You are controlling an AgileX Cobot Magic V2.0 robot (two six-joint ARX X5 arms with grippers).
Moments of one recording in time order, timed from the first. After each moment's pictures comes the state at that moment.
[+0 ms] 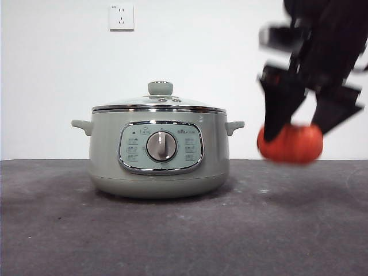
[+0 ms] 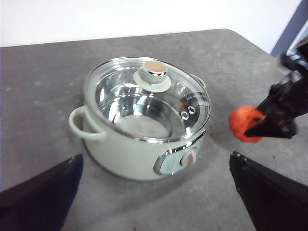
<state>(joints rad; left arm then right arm) -0.02 0.72 0.95 -0.68 0.55 0.04 0.40 1.44 1.05 -0.65 -0.10 -0.11</state>
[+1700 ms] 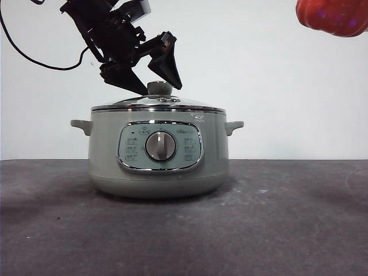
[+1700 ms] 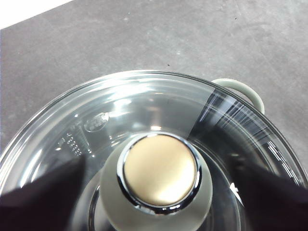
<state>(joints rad) -0.42 1.78 1.49 -0.34 0.26 0.15 0.40 0.90 1.05 -0.80 -0.10 -0.03</state>
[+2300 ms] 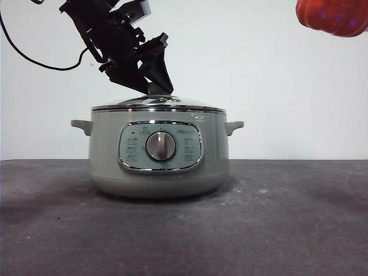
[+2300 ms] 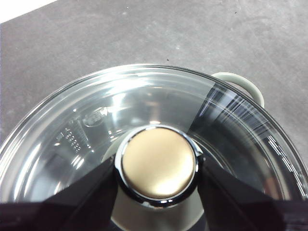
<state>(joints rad) -0.42 1.78 1.49 -0.35 0.26 0.16 0.40 0.90 1.05 -0.80 -0.10 -0.03</state>
